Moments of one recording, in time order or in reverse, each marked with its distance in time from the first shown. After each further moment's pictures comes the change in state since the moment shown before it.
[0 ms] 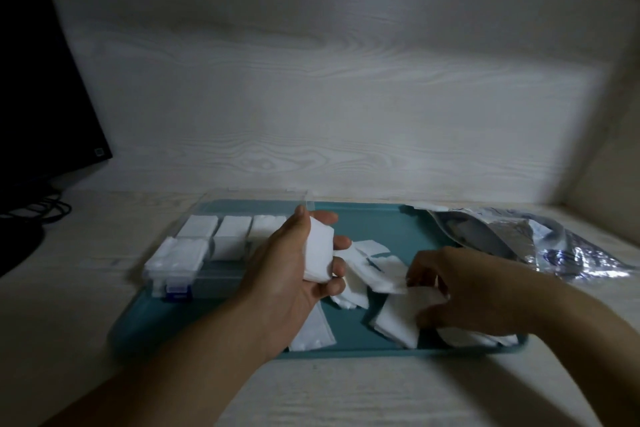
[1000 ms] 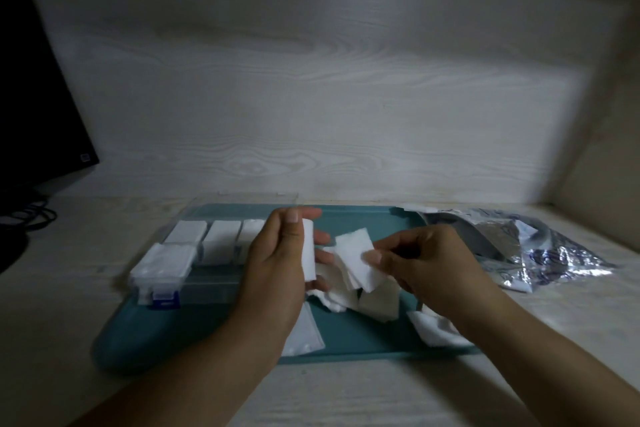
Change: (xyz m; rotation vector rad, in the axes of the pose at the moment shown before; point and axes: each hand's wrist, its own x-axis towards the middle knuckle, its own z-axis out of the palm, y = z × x) left_hand -0.005 -0.009 0.004 0.328 0.108 0.364; right_hand 0.019 -0.028 0.020 0.906 0.451 0.064
